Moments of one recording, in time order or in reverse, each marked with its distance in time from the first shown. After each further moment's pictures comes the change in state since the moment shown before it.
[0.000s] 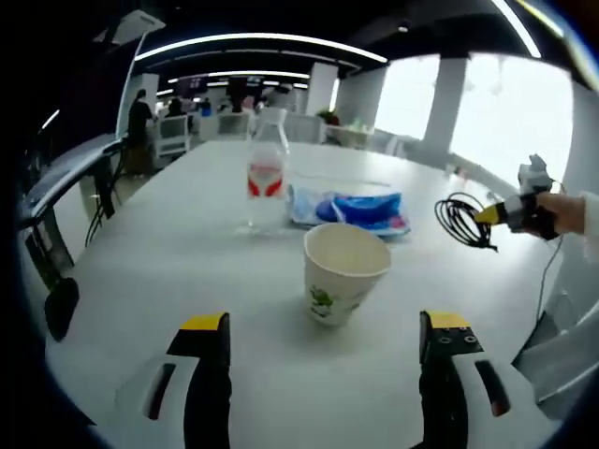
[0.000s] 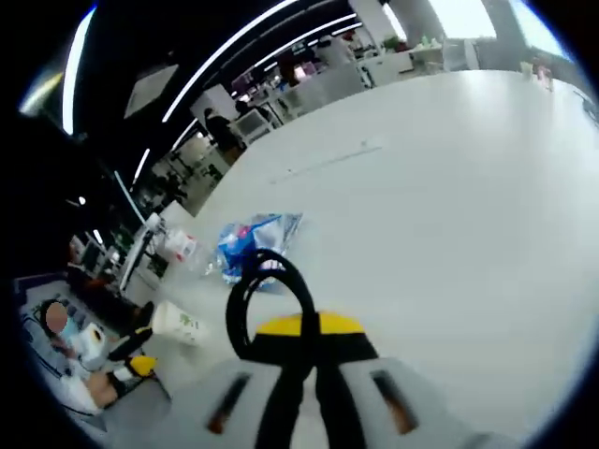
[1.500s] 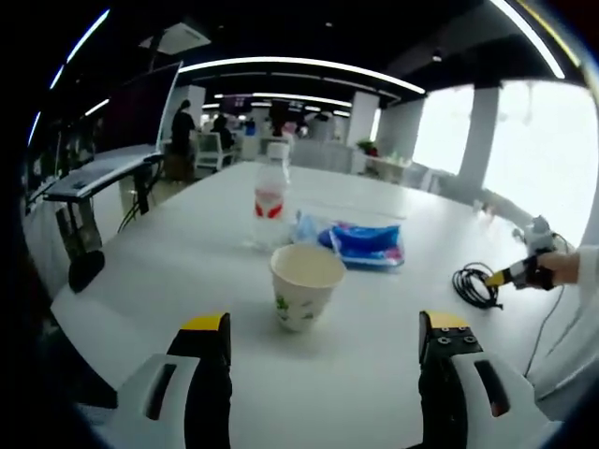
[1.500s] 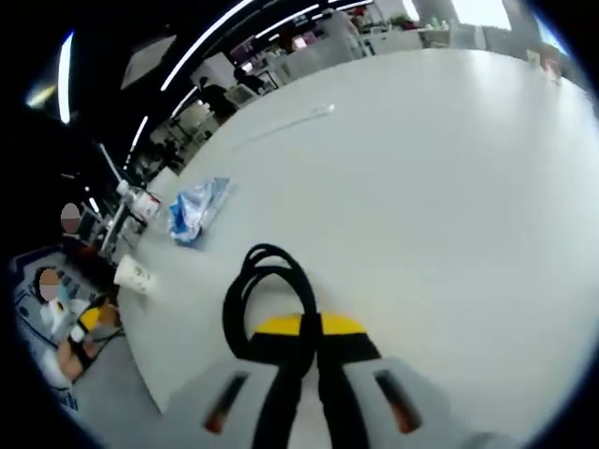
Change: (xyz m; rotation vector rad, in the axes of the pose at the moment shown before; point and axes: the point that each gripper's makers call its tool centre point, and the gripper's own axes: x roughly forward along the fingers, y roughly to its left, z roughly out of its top) left arm -0.021 -0.052 0.011 -0.102 -0.142 0.162; right arm -0.005 -0.112 -0.020 -0.145 0.179 -0.051
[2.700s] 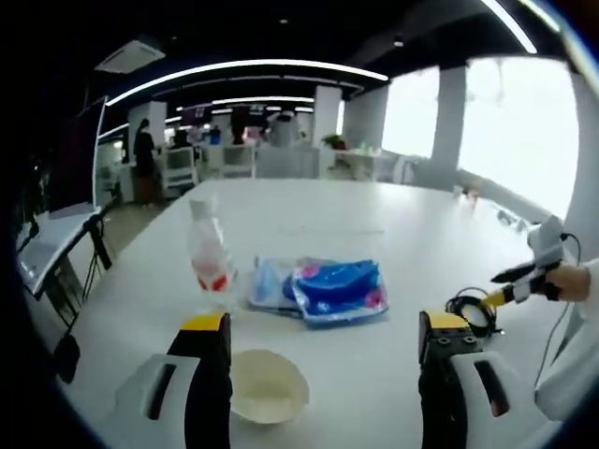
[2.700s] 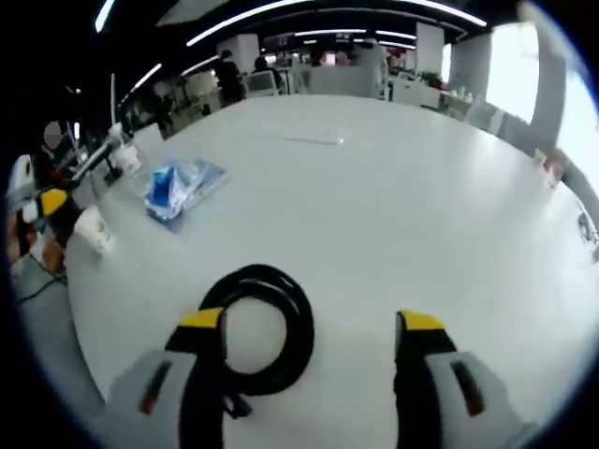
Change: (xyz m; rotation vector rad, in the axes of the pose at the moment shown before) left arm 0.084 -0.041 0.080 0.116 0.037 -0.109; right arm -0.012 0.000 0.032 -0.252 -0.128 -0.171
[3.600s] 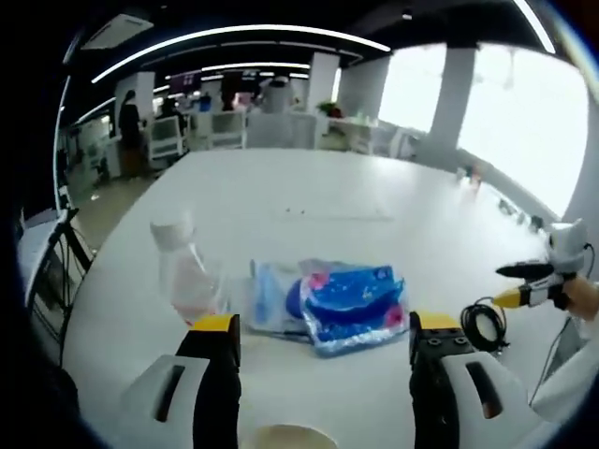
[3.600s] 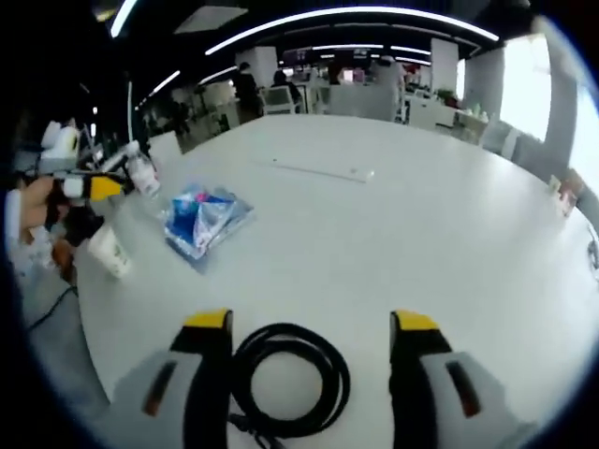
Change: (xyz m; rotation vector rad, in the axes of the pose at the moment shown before) left arm 0.076 0.018 0.018 0.001 0.178 -0.068; right arm 0.011 0.040 0.053 -0.082 -0.042 0.050
